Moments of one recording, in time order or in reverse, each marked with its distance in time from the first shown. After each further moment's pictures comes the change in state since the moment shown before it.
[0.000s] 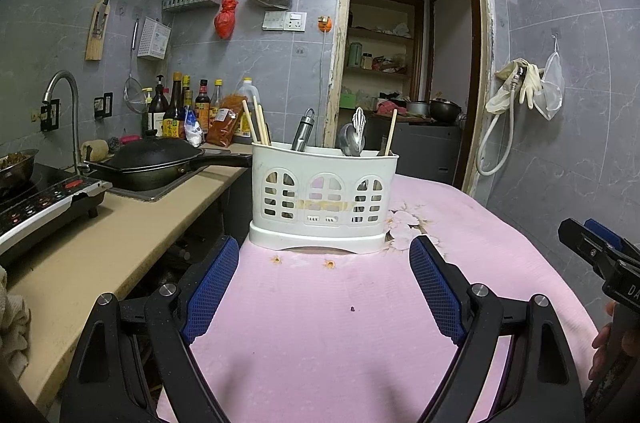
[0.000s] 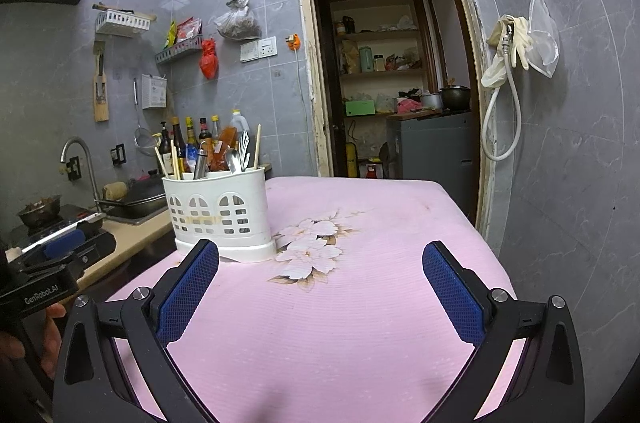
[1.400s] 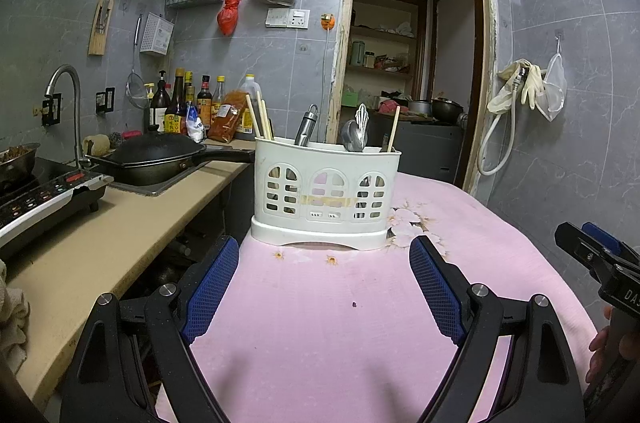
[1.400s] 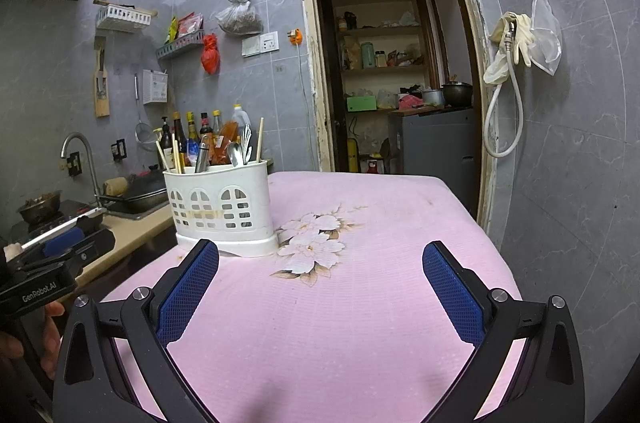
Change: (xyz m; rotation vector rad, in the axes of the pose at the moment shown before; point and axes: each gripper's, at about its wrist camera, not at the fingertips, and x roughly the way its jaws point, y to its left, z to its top) left arm -0.004 0.003 -0.002 -0.012 0.003 -0.002; right arm 0.002 0.012 -0.006 -0.003 0.011 0.002
